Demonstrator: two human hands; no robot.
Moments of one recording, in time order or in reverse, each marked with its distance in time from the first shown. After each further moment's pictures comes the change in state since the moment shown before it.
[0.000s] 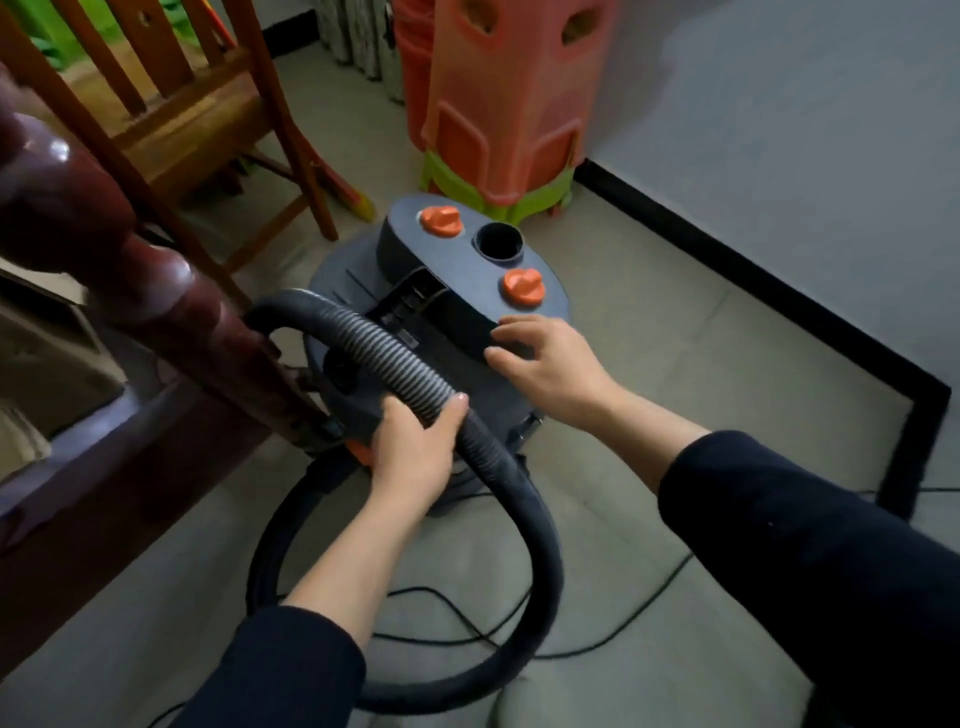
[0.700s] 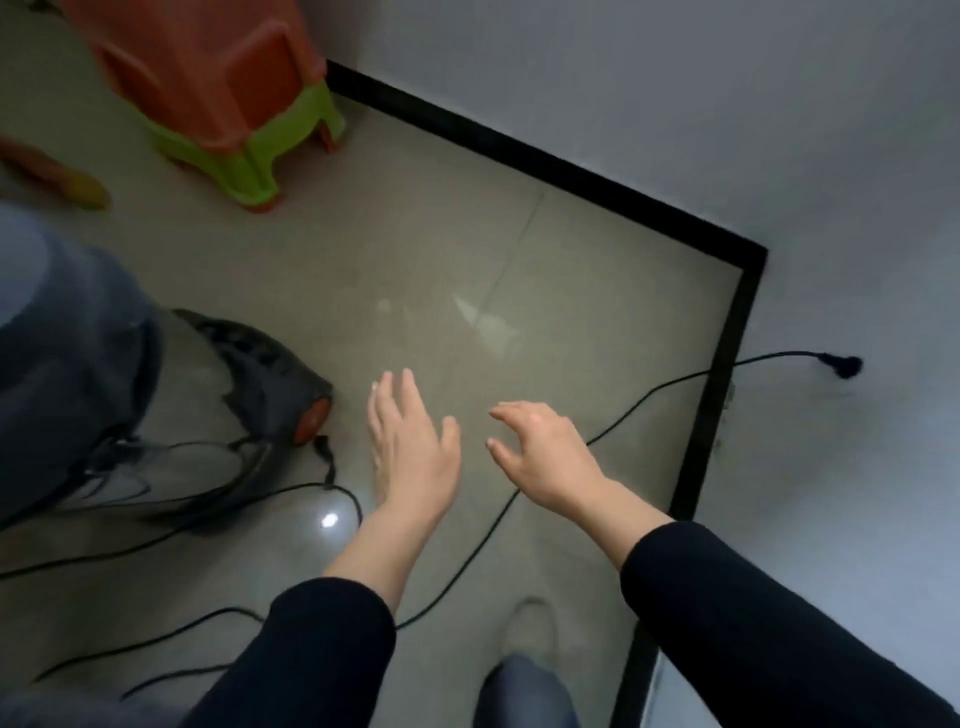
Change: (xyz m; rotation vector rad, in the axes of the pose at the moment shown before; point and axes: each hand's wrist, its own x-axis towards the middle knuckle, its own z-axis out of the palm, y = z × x) left_hand -0.147 0.051 0.408 0.580 -0.191 0.339; right_hand -0.163 0.407 -0.126 -0.125 -0.127 0.262
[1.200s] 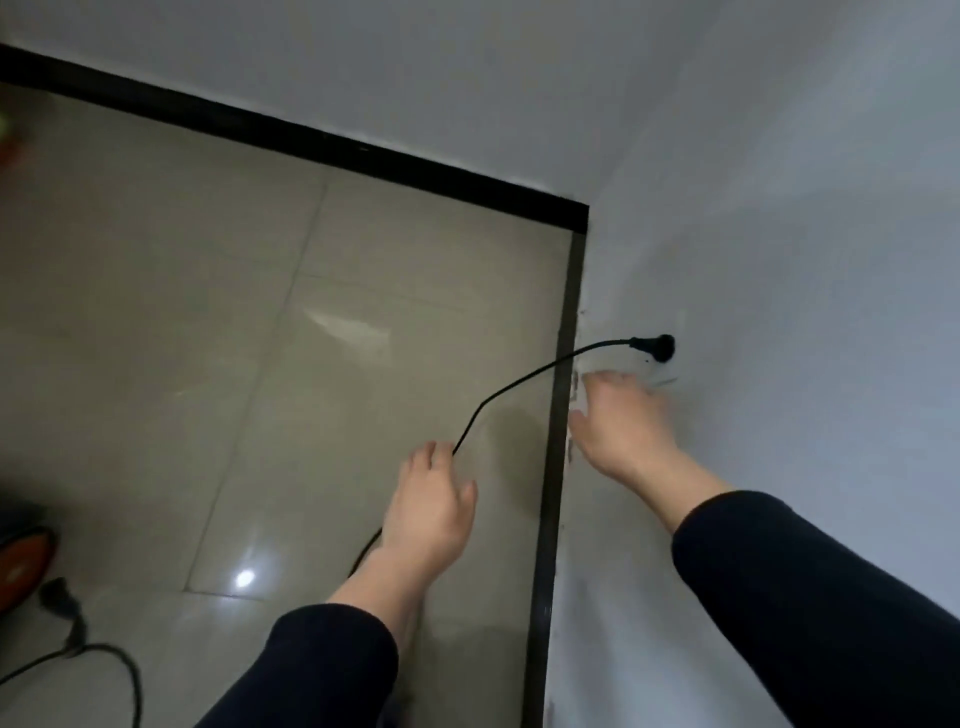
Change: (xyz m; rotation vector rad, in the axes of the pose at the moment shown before) left_hand 0.025 0.165 0.271 0.204 -0.563 0.313; right_hand 0.004 0.332 -0.106 -0.239 0.033 0.587
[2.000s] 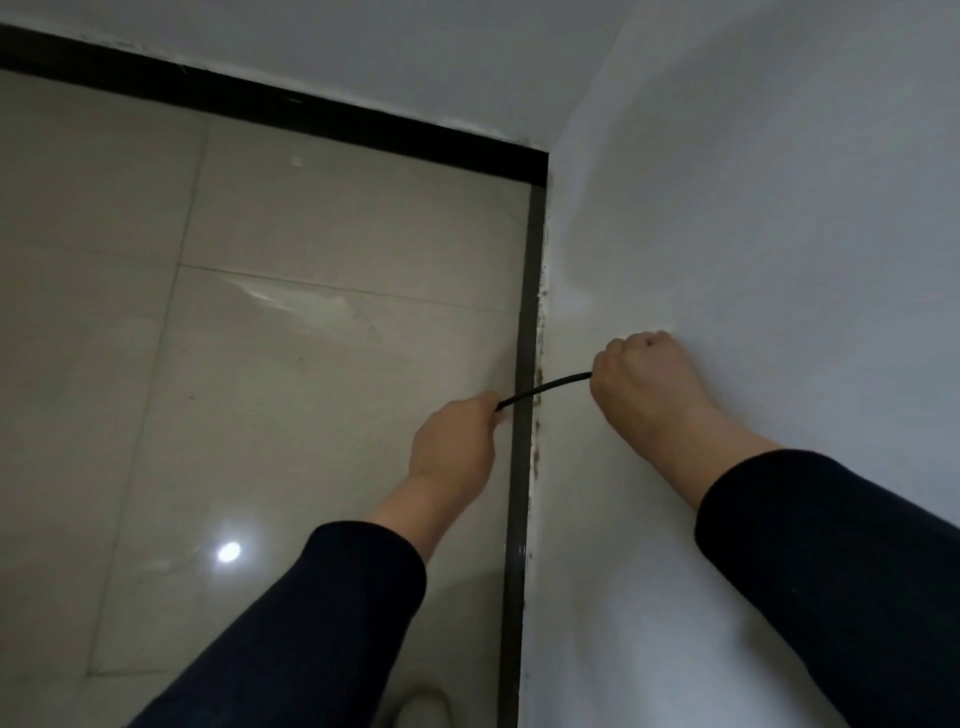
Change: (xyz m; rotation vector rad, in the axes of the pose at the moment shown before) left_hand 0.164 0.089 0.038 0.068 -0.070 0.198; right_hand 0.128 0.083 0.001 -0.842 -0.064 -0.254
